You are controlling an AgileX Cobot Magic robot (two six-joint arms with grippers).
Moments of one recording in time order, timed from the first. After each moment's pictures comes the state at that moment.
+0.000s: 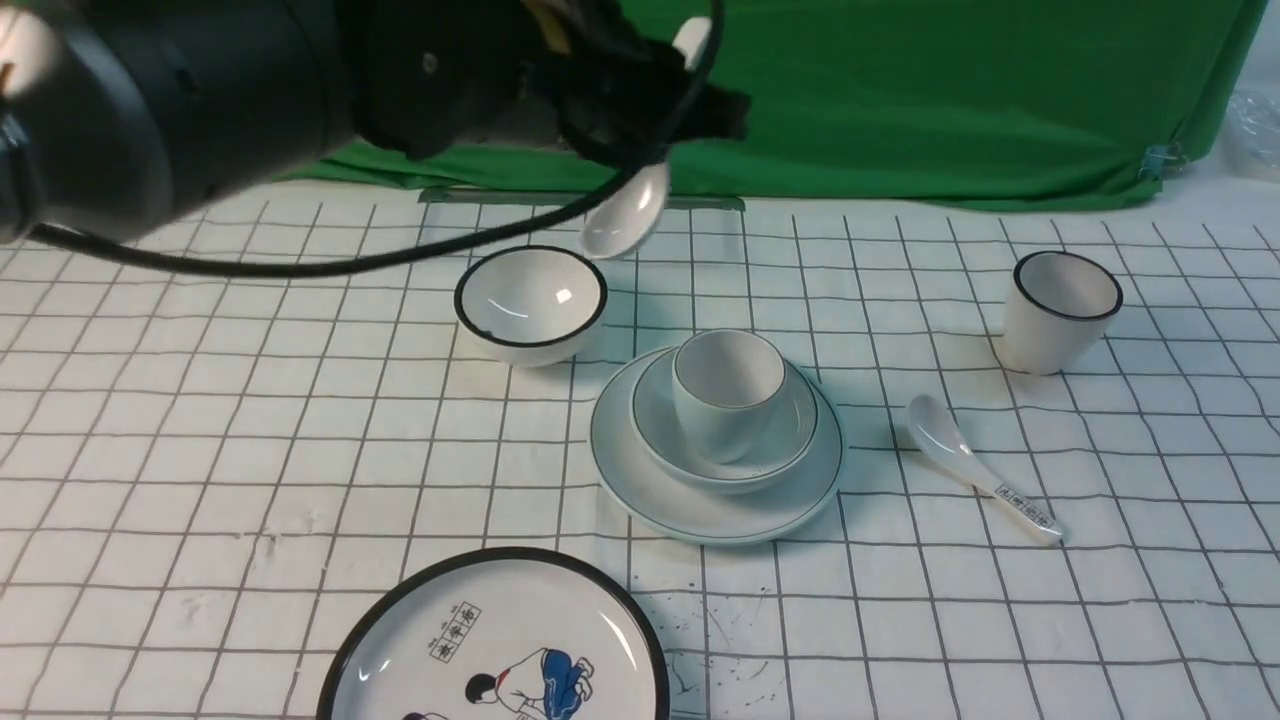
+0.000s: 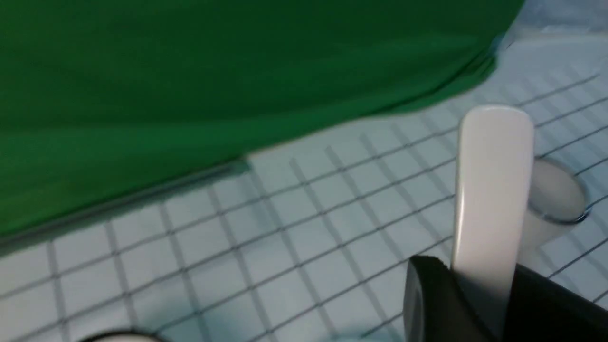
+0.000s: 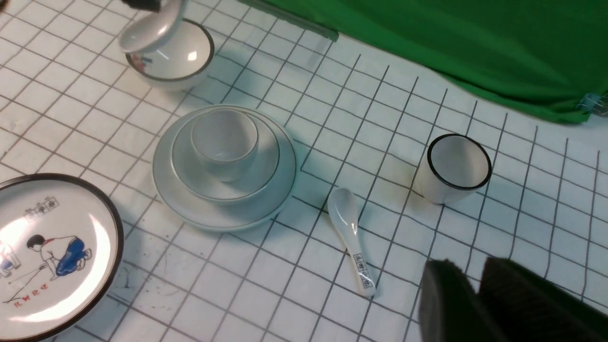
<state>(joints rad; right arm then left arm) 0.46 0.96 -1.46 -0.13 1.11 0.01 -0.59 1.72 -1.43 -0.04 0.20 -0.08</state>
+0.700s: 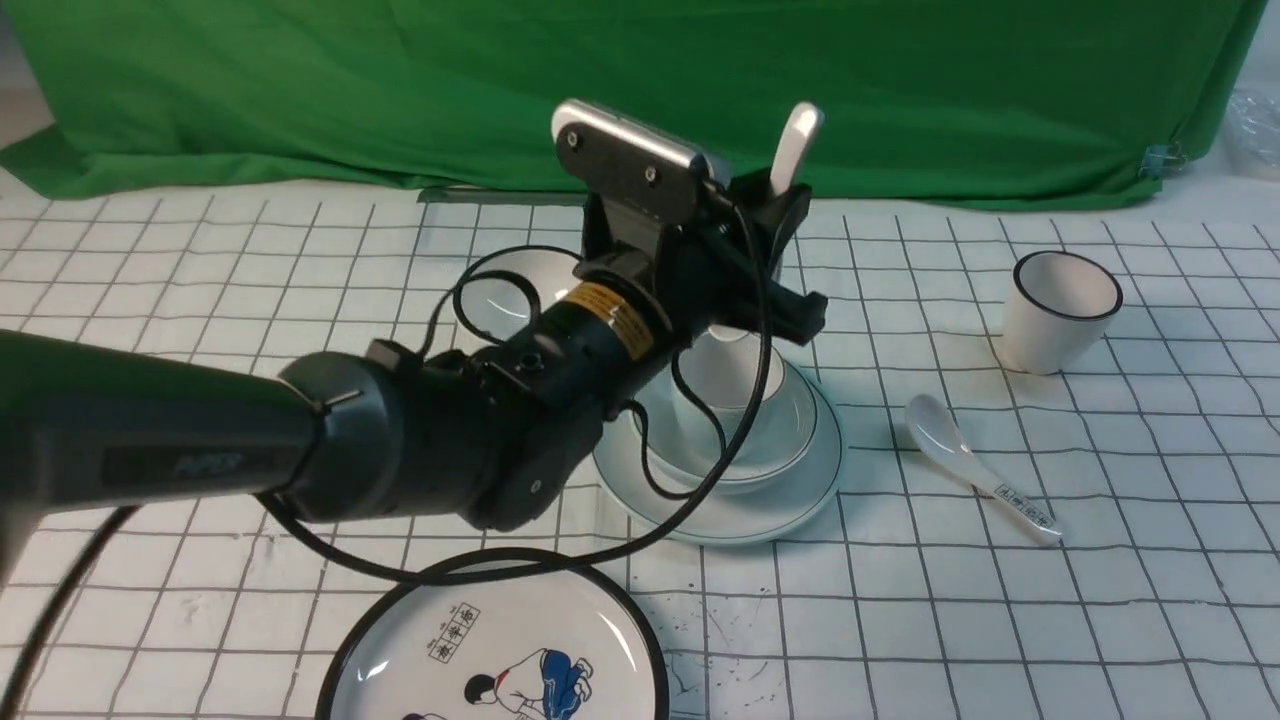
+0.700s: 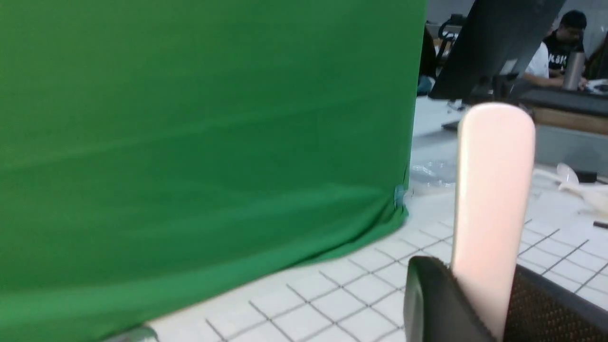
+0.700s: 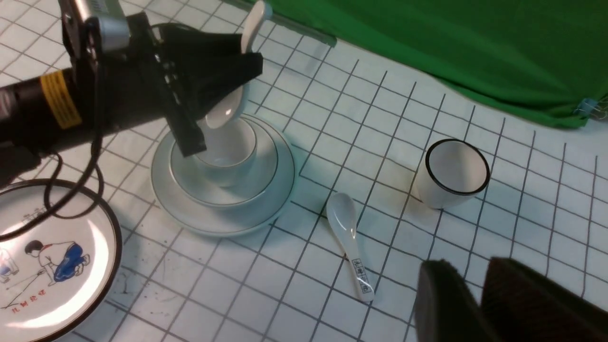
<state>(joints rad) 0.46 0.96 -1.46 -0.13 1.11 0.01 -0.65 1.93 -1.04 0.07 -0.86 -0.10</state>
